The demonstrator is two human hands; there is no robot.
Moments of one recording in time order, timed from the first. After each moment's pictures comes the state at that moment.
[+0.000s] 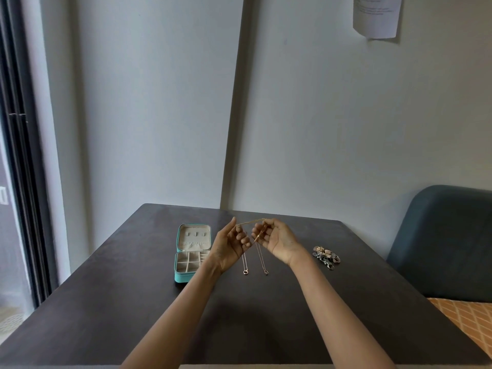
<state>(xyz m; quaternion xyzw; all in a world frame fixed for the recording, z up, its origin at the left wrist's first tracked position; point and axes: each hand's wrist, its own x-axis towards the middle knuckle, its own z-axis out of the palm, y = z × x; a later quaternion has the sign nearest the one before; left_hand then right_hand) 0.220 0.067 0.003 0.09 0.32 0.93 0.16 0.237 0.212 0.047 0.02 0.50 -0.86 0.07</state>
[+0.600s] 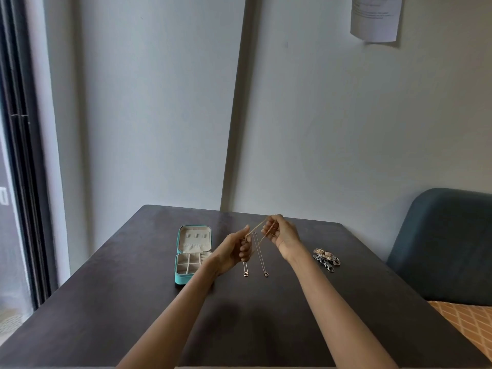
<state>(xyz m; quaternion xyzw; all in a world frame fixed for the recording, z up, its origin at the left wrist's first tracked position) 0.227 0.065 0.009 0.16 0.53 0.81 0.20 0.227 0.210 0.051 0.05 0.54 -0.83 -0.08</state>
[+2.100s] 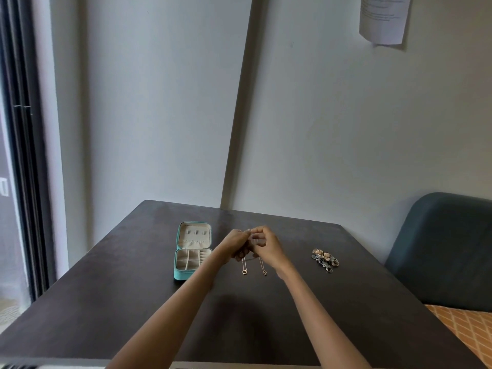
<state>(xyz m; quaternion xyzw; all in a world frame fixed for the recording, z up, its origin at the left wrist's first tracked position) 0.209 0.076 0.014 0.07 0.79 0.61 0.10 0.240 0.197 0.012 -0.05 0.86 -0.51 -0.10</state>
